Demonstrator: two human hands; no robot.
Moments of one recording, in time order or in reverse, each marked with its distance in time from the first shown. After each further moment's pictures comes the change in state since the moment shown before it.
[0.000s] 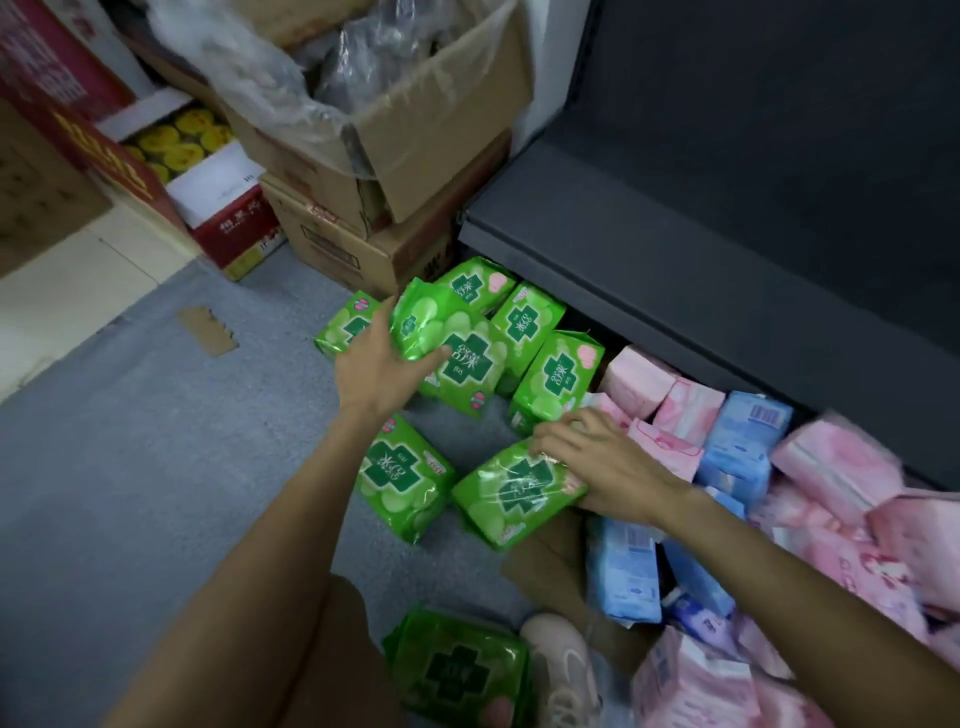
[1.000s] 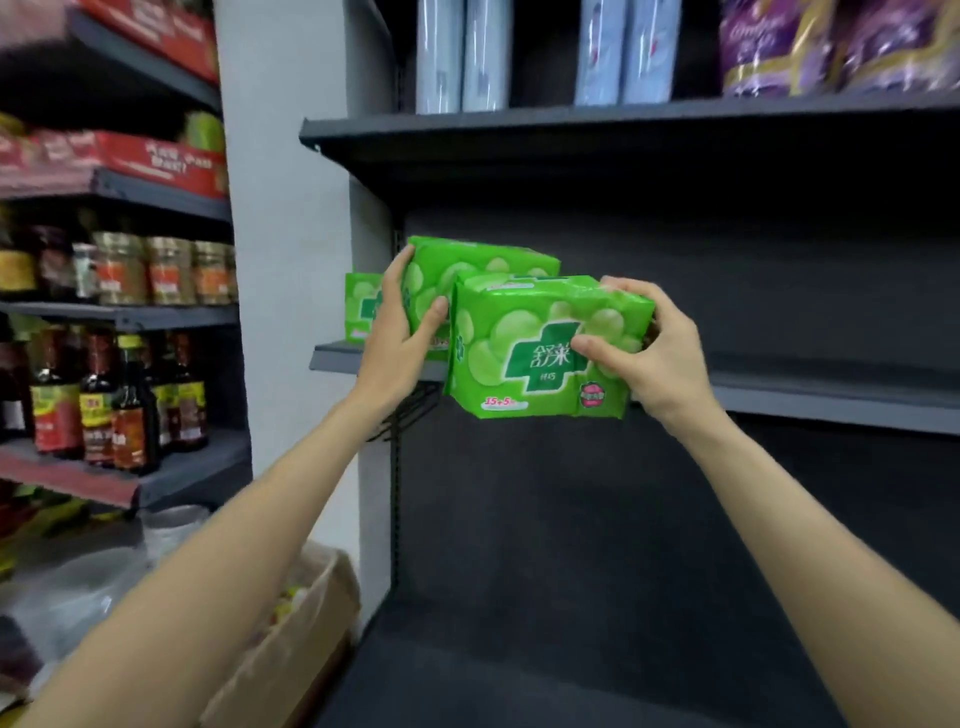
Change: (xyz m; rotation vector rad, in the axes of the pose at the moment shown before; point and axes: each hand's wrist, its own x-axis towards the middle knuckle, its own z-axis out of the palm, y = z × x) left_hand 0.023 0.501 -0.299 -0.777 0.207 1.239; right_hand -0.106 -0.025 -0.580 0.348 1.435 0.242
